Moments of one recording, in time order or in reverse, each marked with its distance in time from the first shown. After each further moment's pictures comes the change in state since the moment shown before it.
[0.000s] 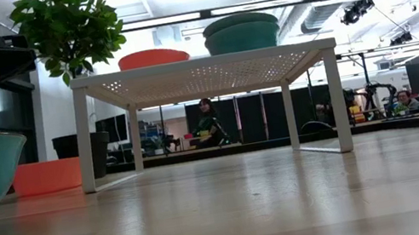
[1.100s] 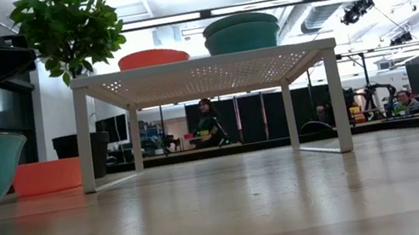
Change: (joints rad) left arm 0.000 0.000 0.000 0.000 0.000 0.000; right arm 0.429 -0.589 -0.784 0.752 0.373 -0.161
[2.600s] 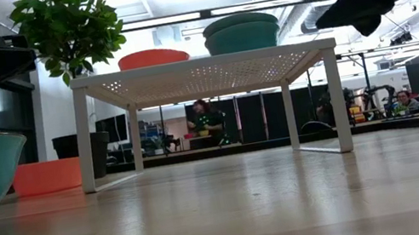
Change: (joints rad) left arm 0.000 0.000 0.000 0.000 0.000 0.000; right arm 0.001 -0.183 -0.633 0.656 -0.009 -0.145
